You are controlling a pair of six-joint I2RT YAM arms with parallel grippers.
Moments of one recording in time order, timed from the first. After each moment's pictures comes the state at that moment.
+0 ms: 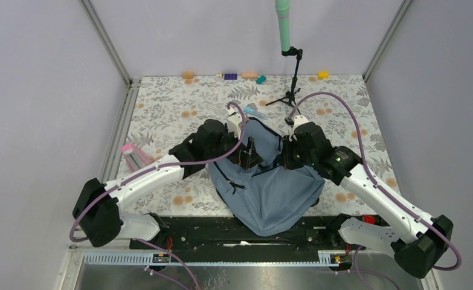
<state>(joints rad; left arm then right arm) -0.79 1.29 0.94 -0.05 0.35 -0.34 0.67 1.04 0.98 -0.69 0.00 0.43</state>
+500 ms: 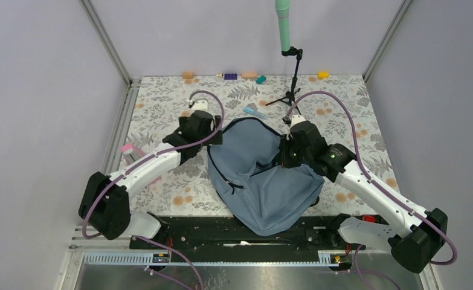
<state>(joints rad) -0.61 1.40 0.97 -0.29 -0.39 -0.41 0.67 1.09 0.98 -0.67 0.03 0.45</state>
